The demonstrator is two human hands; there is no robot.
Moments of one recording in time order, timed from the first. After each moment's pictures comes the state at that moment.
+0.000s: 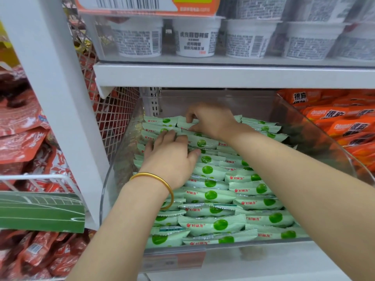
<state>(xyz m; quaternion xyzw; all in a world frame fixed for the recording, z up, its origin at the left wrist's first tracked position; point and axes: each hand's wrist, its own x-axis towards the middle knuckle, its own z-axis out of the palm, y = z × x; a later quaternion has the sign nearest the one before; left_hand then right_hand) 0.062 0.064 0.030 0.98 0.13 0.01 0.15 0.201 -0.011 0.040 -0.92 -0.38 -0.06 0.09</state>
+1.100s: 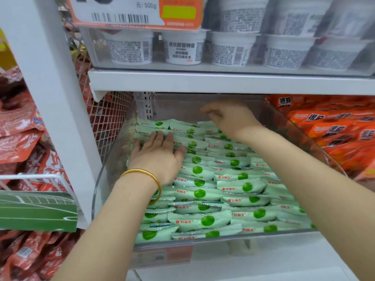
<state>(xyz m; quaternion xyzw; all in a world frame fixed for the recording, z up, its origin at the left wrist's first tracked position) 0.068 0.074 0.022 0.98 0.15 -0.02 0.11 0.176 -0.066 0.069 -0.93 -0.32 -0.06 0.19</state>
